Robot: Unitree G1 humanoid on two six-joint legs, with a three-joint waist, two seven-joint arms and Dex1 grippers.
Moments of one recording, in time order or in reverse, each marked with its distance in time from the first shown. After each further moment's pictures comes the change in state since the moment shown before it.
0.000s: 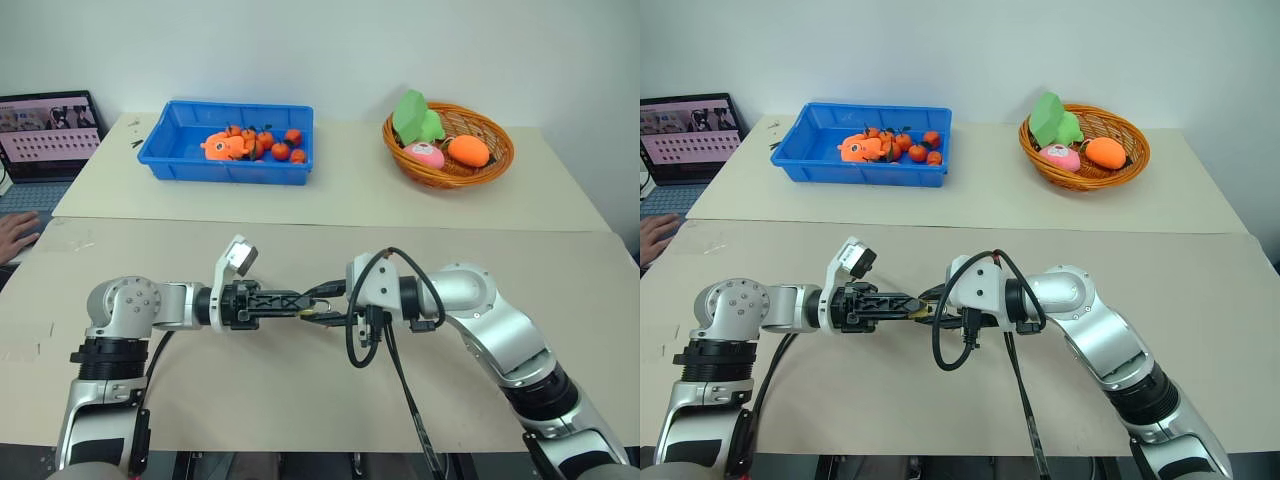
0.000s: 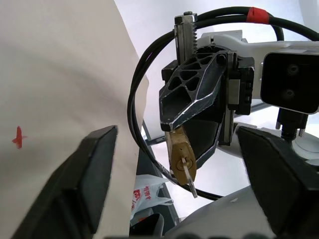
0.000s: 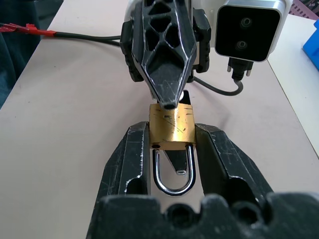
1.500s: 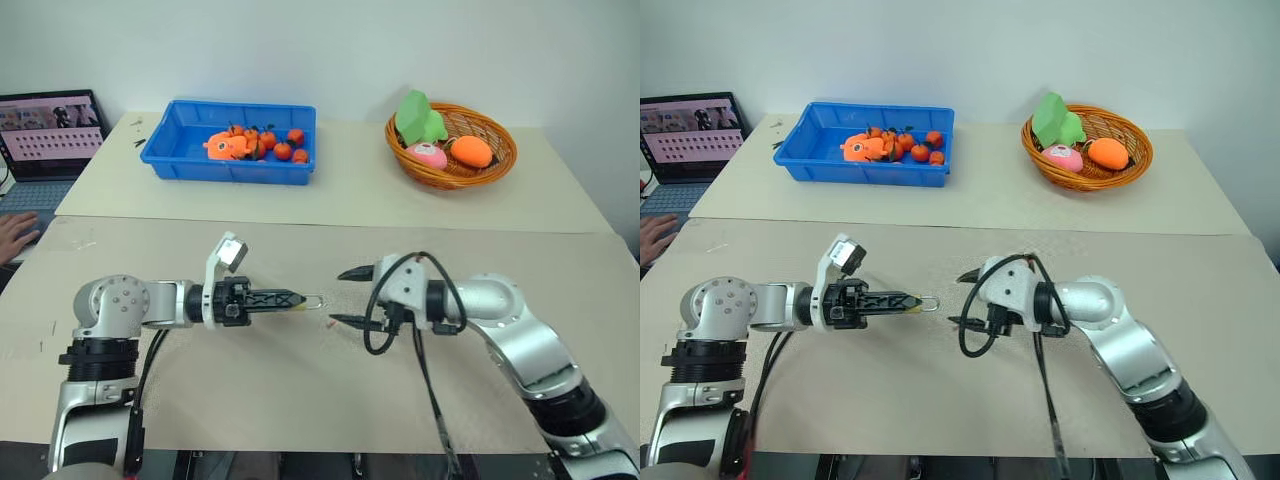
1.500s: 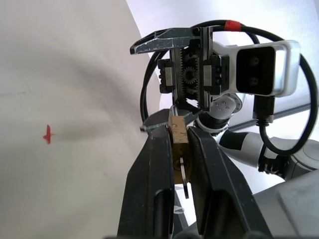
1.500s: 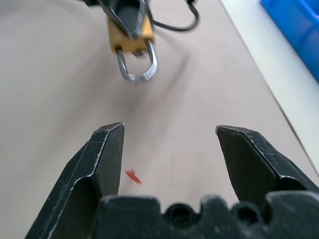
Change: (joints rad) left arm 0.004 0.038 0.054 0.011 -0.008 -0.001 0.053; right arm 0.160 -0.100 -0.117 -0.033 -0.065 -0.034 -0.110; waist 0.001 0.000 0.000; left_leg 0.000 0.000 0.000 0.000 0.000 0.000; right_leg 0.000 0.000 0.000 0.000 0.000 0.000
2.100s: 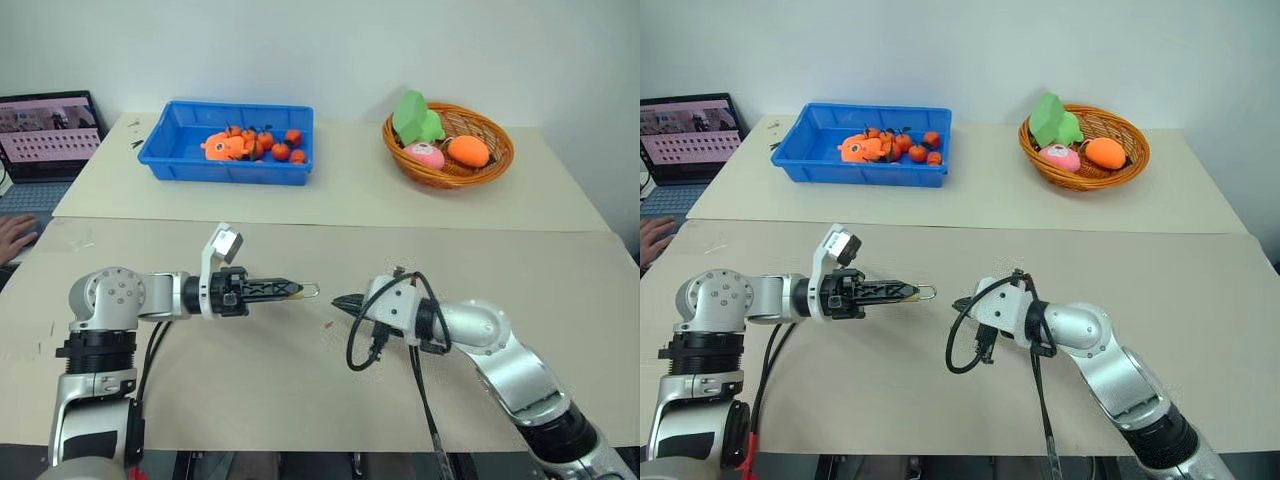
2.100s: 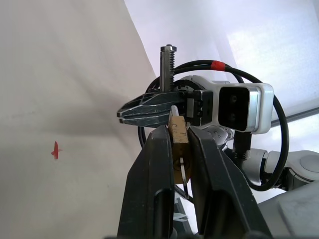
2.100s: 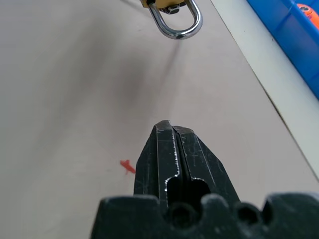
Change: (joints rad) left arm -0.044 -0.014 0.004 0.032 0.000 0.001 0.020; right arm 0.053 0.079 0.117 0.037 -0.183 -0.093 -0.124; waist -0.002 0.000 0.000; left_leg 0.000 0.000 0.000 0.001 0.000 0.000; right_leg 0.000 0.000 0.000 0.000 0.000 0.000
